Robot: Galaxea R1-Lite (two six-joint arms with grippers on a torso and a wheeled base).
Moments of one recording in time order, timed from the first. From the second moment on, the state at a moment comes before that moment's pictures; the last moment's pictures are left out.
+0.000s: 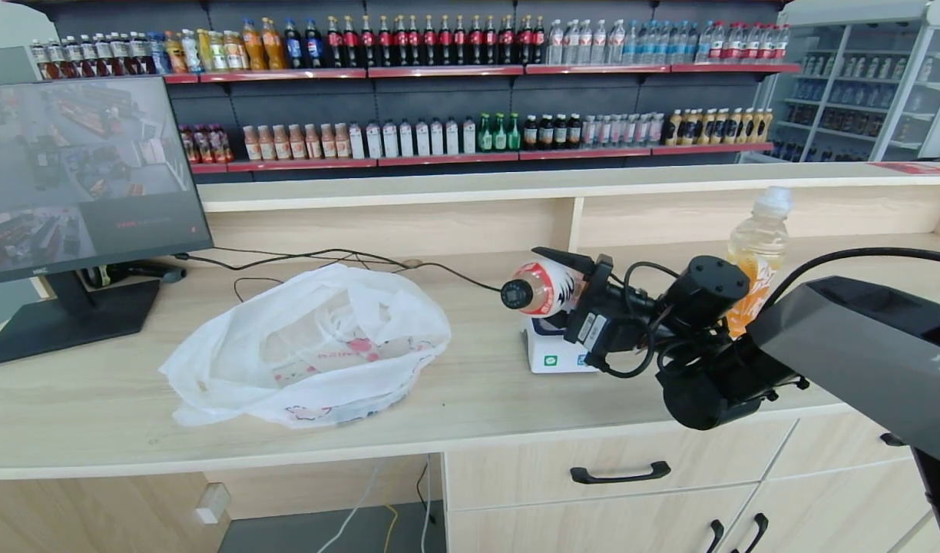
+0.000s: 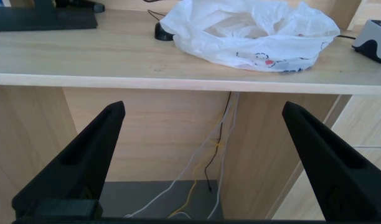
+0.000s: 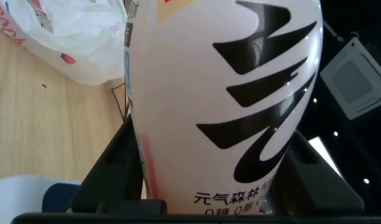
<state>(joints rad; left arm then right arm) 0.00 0.00 0.00 0.00 0.00 0.00 0.33 2.34 -1.16 -1.57 0.82 -1.09</state>
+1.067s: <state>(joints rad) 0.00 0.00 0.00 0.00 0.00 0.00 0.32 2.37 -1.16 -1.57 0.83 -1.11</state>
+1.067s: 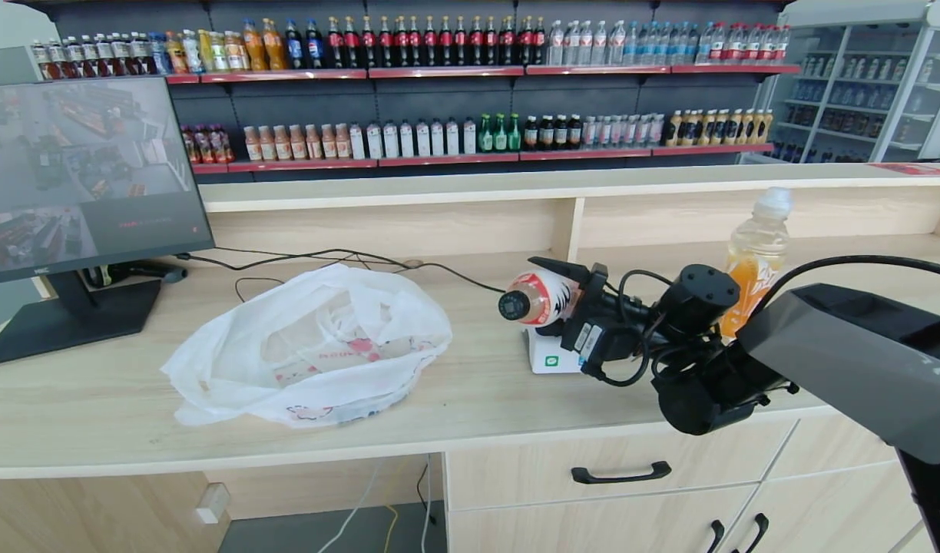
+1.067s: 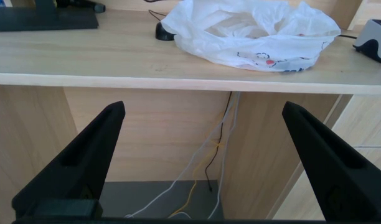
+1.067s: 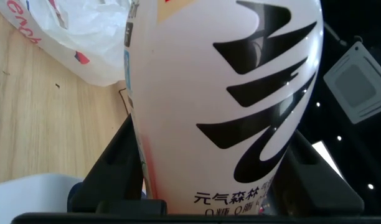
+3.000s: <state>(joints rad) 0.00 0.00 0.00 0.00 0.00 0.00 0.59 1.89 -0.94 -1.57 0.24 -0.31</state>
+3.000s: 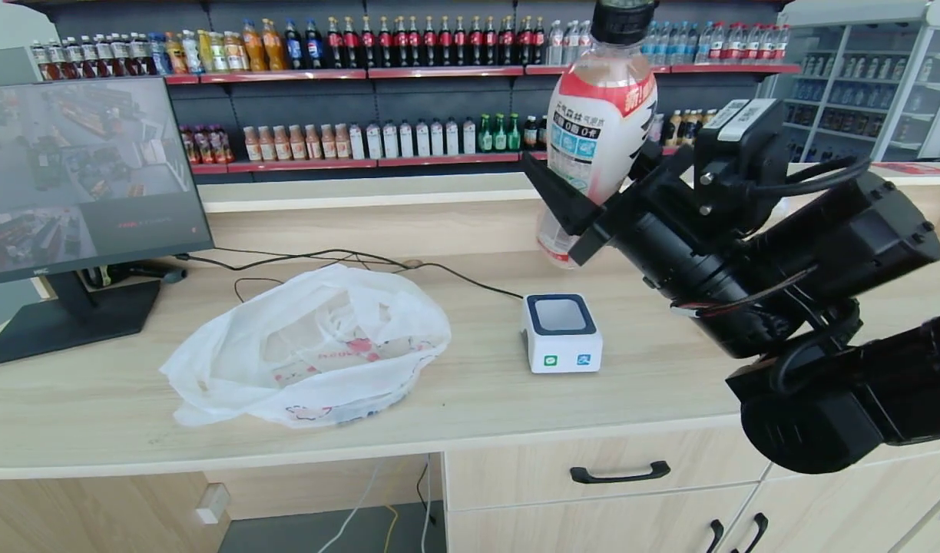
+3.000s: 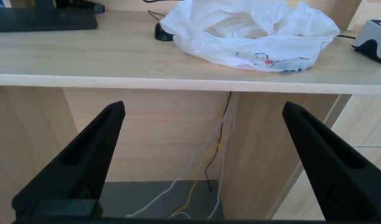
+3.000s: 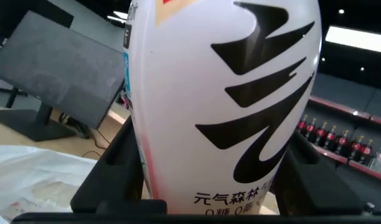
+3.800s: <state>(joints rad) 0.00 0.00 0.00 0.00 0.00 0.00 0.51 1.91 -0.65 -1.57 -0.06 0.08</state>
